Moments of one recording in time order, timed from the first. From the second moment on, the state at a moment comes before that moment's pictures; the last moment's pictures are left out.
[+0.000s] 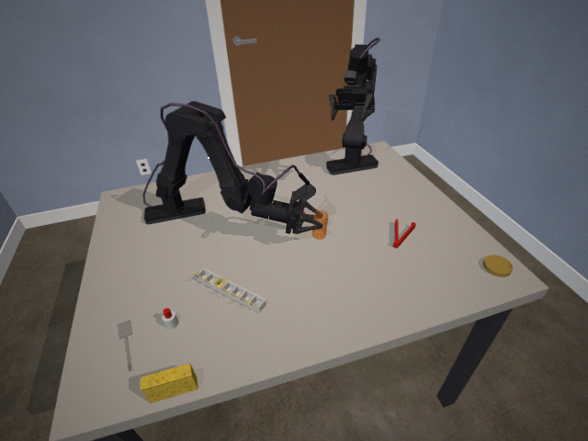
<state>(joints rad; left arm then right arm) -0.52 0.42 0.83 -0.83 0.05 0.13 0.85 2.07 0.81 0.97 -0.37 -0.06</state>
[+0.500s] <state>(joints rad) -0.52 0.42 0.83 -0.83 0.05 0.13 0.86 2.15 0.81 1.13 -0.25 -0.04</state>
